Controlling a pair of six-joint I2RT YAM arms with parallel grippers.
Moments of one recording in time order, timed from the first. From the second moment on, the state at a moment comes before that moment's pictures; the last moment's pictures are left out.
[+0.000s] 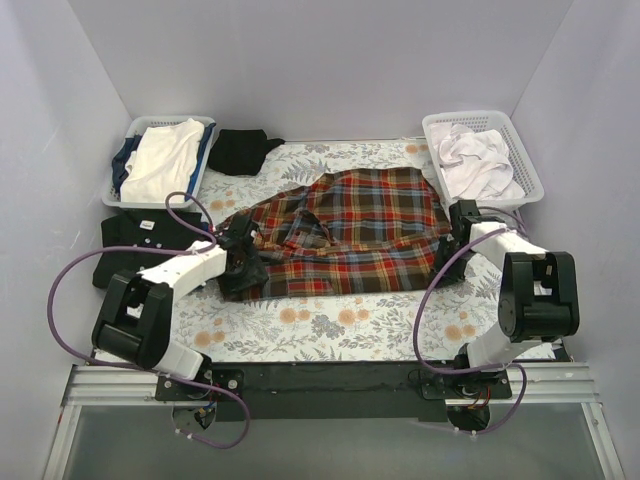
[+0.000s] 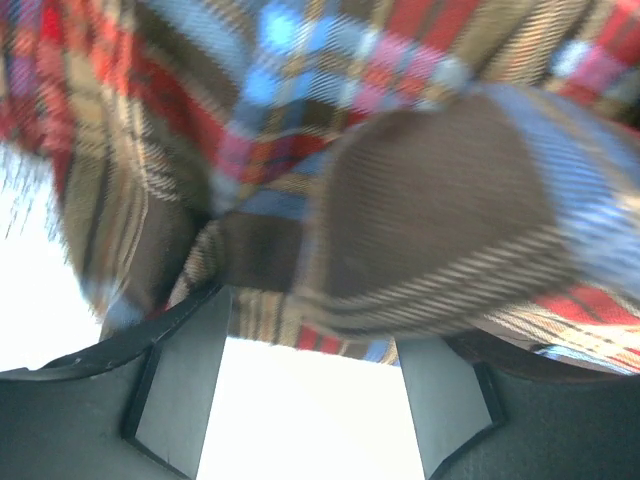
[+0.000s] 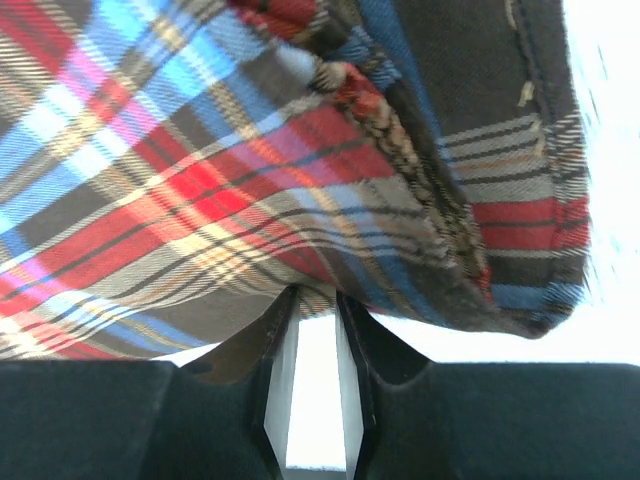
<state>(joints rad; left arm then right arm) -0.38 1.48 0.82 -0.63 -0.16 -0.80 0.05 1.59 0.90 -0.68 -0.12 0.42</state>
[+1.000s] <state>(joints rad) -0.29 1.35 1.04 -0.76 -0.15 -0.80 0.61 2.05 1.79 -0.72 -0.20 0.07</state>
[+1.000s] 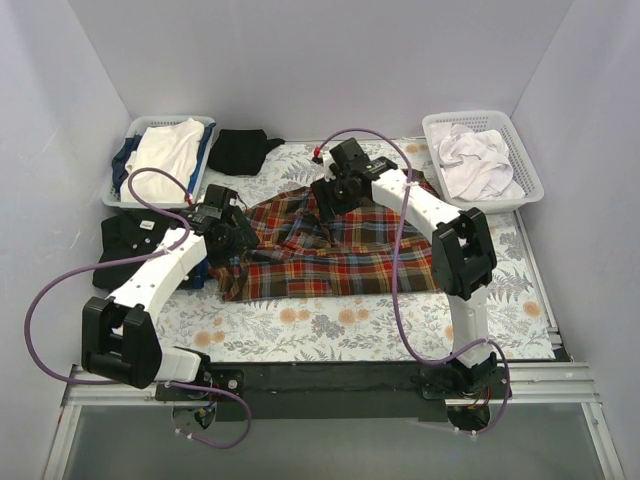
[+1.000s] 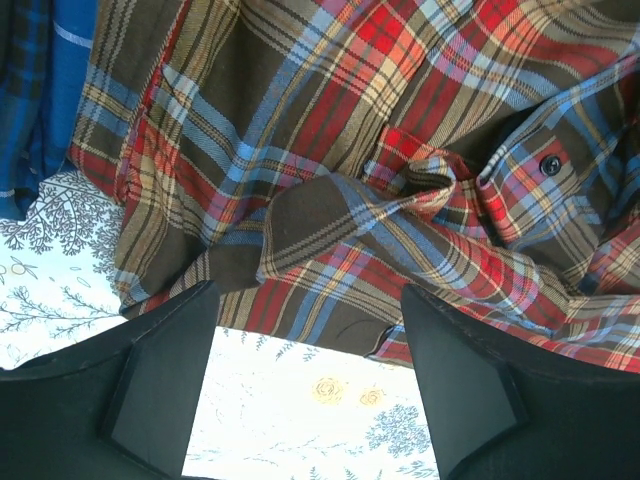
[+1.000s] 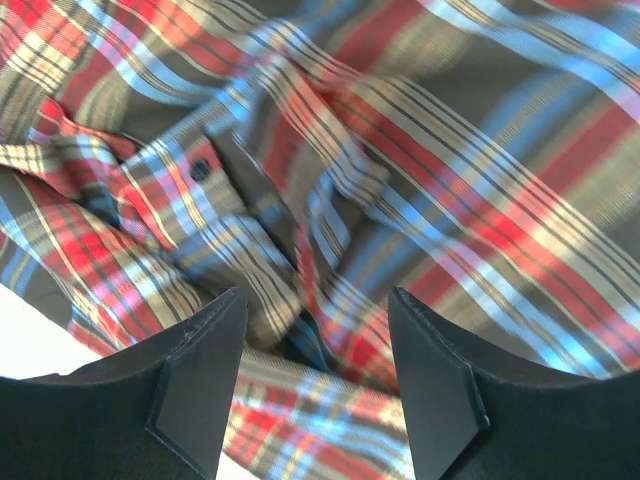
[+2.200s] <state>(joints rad) -0.23 1.29 1.01 -0.78 -0.12 -0.74 0.71 2.09 2.14 -0.65 0.19 0.11</state>
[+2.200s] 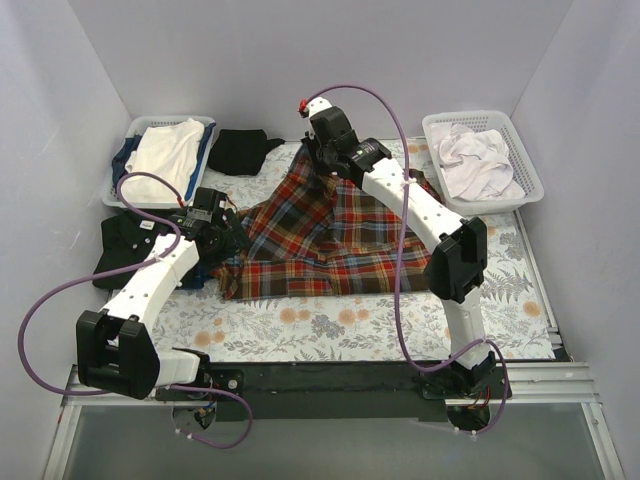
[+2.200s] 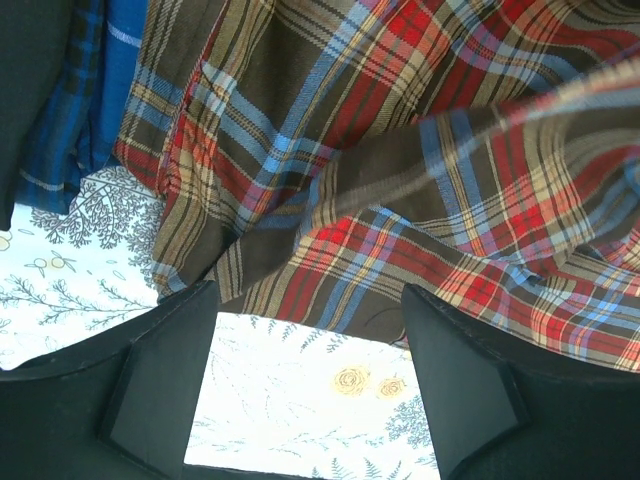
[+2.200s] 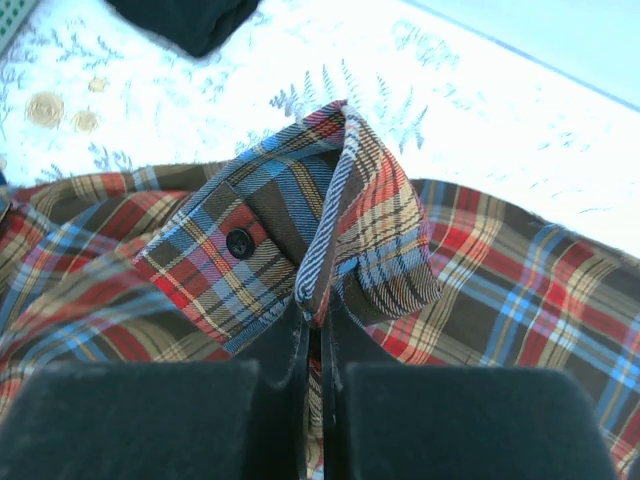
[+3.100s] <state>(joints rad) -0.22 1.36 1.00 -0.71 -0.10 -0.73 0.71 1.63 1.27 -0.25 -0.12 -0.06</state>
